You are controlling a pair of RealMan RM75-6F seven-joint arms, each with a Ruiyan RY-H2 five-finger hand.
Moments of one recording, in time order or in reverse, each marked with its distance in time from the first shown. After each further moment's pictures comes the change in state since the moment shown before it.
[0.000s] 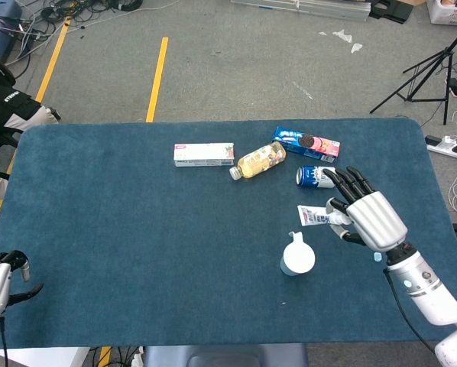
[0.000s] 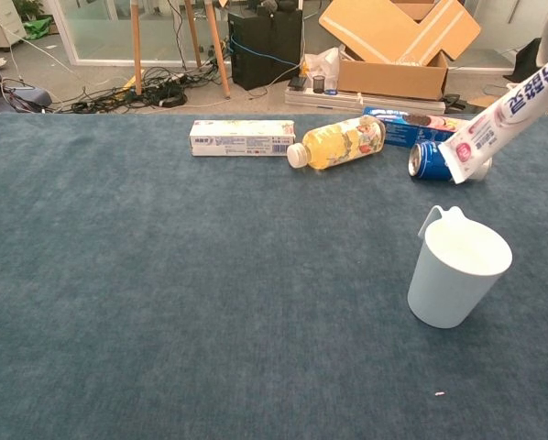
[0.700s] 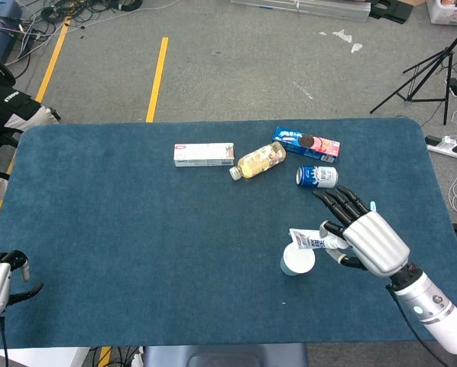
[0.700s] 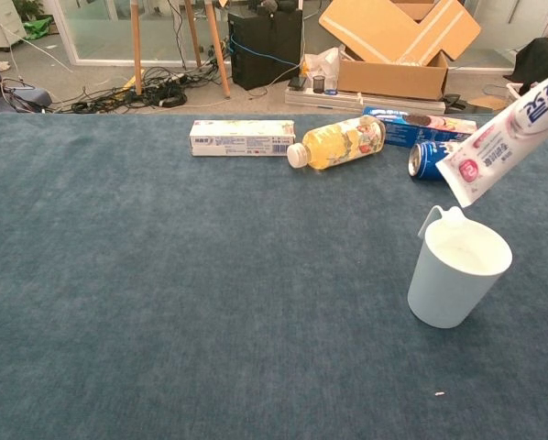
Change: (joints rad) left arm -0.001 -0.002 -0.002 0.001 -0.005 -0.002 0.000; right arm -0.045 0.140 -0.044 -0.180 -0.121 -0.003 0.032
